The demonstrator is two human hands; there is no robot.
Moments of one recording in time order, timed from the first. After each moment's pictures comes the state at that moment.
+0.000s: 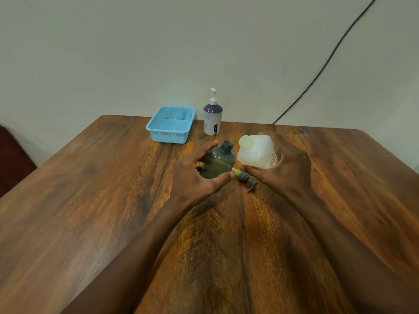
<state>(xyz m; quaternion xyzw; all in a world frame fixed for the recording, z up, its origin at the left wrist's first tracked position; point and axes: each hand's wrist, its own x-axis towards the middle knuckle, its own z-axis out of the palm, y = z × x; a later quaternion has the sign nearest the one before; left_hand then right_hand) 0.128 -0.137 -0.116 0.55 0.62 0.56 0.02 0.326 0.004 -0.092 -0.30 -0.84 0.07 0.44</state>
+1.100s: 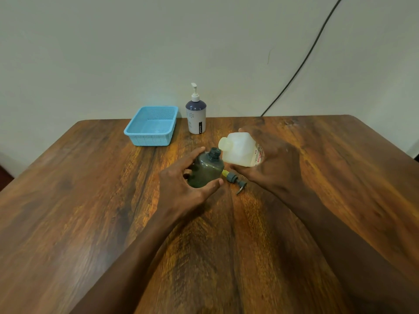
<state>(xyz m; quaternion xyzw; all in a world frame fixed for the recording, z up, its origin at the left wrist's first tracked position) 0.128 -0.115 -0.133 0.56 0.65 0.52 0.03 0.323 0.027 -0.094 -0.26 -0.87 -0.01 0.42</state>
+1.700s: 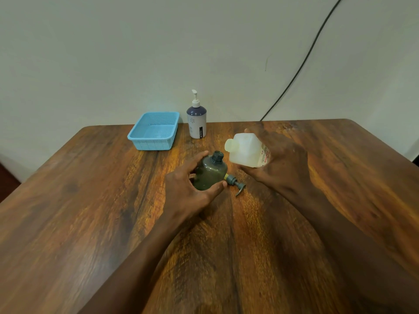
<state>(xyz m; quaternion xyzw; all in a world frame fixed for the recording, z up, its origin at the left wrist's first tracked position) 0.141 -0.116 -0.131 0.55 0.64 0.53 0.03 0.340 0.032 -0.086 -0.27 -0.87 -0.05 0.42</state>
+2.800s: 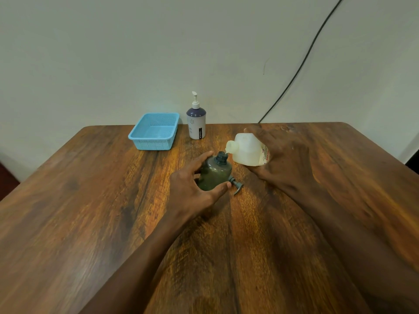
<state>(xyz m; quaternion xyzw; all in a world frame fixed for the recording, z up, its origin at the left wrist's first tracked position) 0.155 -0.121 -0.124 0.56 0.62 0.55 0.04 0.348 0.031 -0.074 -0.21 -0.87 -0.11 0.43</state>
